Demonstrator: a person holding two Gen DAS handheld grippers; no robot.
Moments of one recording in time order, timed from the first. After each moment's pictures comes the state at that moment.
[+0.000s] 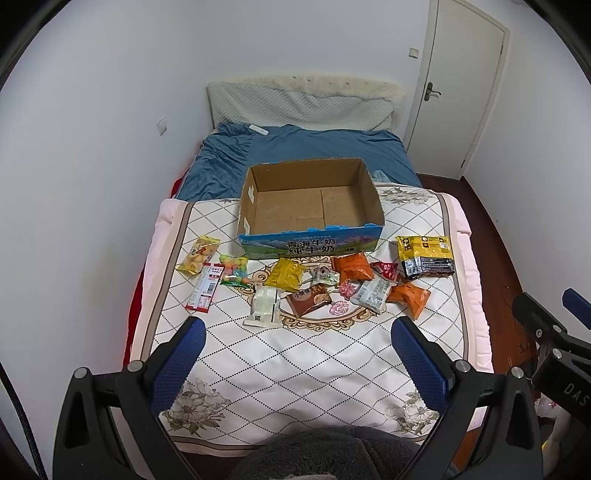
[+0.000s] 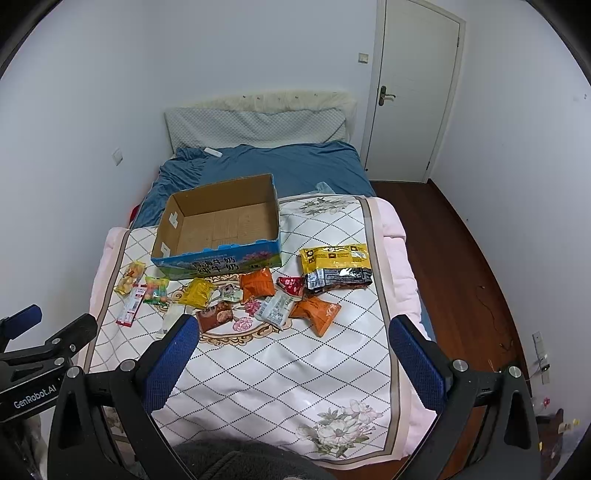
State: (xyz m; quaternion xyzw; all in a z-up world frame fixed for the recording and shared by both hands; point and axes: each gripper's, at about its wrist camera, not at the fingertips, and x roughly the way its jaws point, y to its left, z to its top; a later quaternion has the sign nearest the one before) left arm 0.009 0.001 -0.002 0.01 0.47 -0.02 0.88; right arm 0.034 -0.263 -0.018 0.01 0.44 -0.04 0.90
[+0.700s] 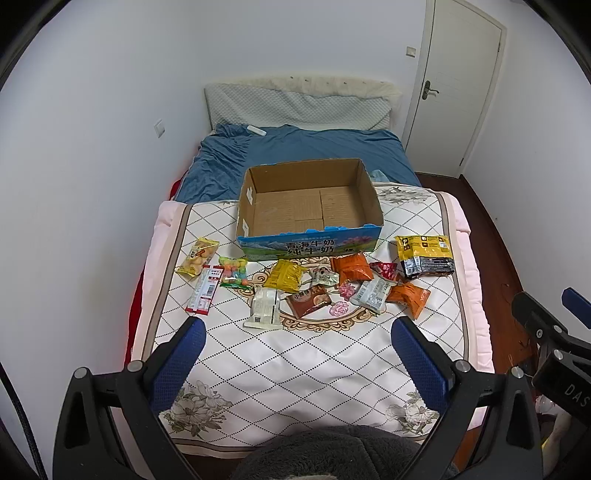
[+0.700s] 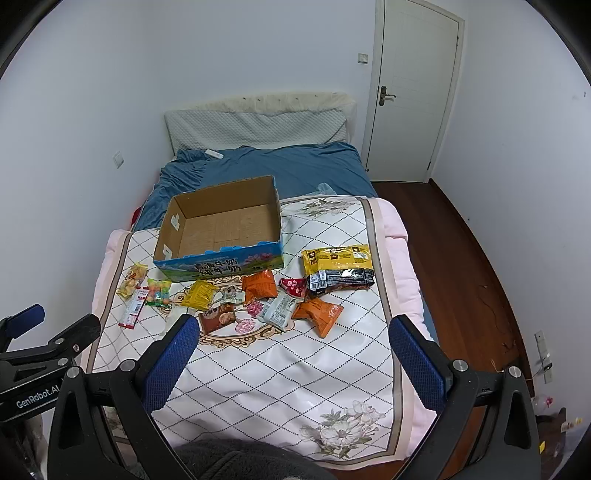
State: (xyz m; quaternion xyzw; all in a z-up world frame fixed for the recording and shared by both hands) left arm 0.012 0.005 -0.001 0.01 0.47 -0.03 0.88; right arm 0.036 -0.260 -0.014 0.02 0.44 -0.04 0.90
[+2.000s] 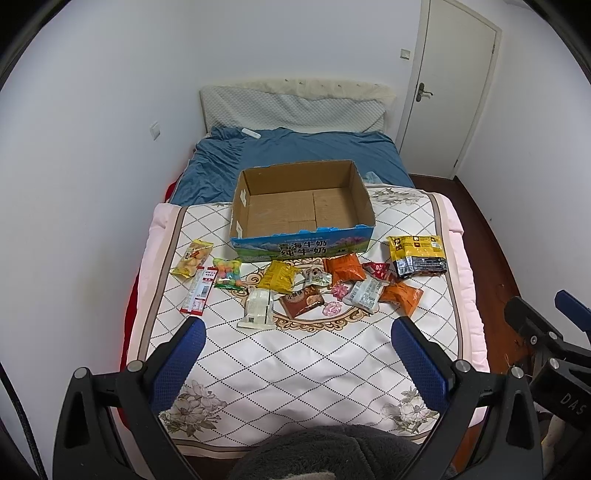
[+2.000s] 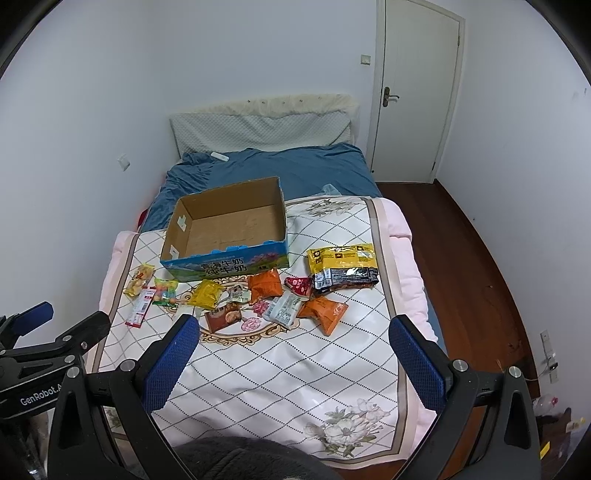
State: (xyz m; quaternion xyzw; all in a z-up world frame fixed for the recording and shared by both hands) left arm 0.007 -0.002 0.000 0.01 0.46 -0.04 0.89; right arm 0.029 -0.258 -0.007 0.03 0.44 -0.03 0.90
